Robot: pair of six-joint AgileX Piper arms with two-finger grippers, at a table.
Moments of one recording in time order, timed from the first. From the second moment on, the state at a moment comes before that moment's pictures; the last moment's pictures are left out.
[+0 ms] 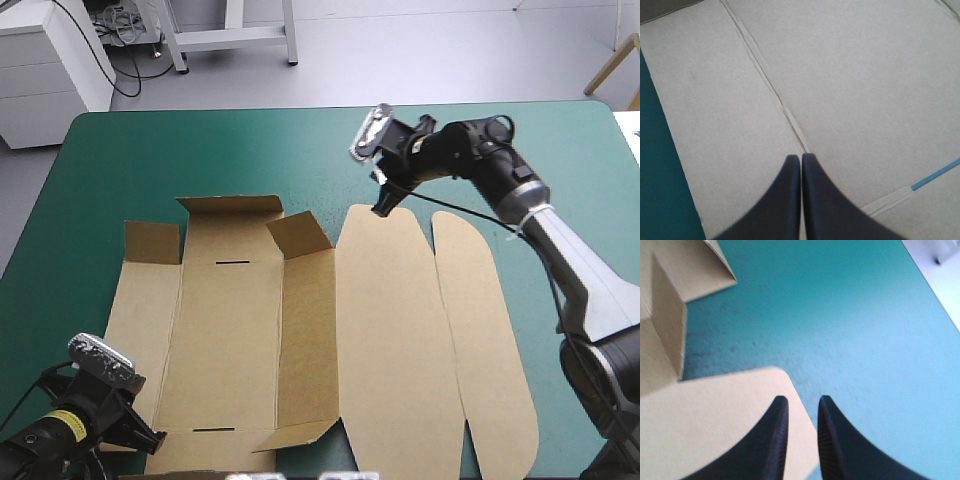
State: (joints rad) left arm -0.38 0.42 -0.47 0.09 0.97 0.11; right arm 0.36 1.76 -1.72 0.24 0.85 -0.85
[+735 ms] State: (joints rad) left arm -0.38 0.42 -0.47 0.09 0.97 0.11; right arm -0.15 1.19 -1.33 0.20 1.22 -0.42
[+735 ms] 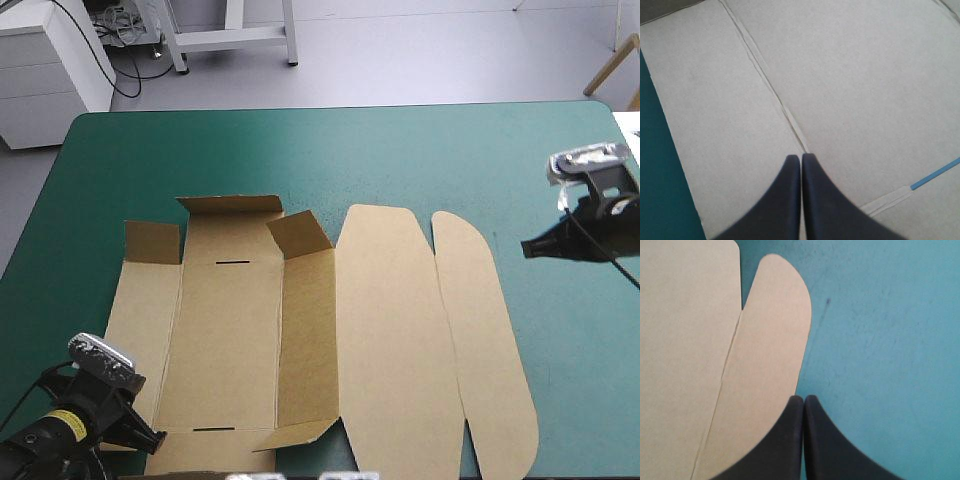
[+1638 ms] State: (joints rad) left arm -0.38 0.42 -0.47 0.07 0.97 0.11; right arm -0.17 0.48 -0.56 0.23 1.03 -0.29
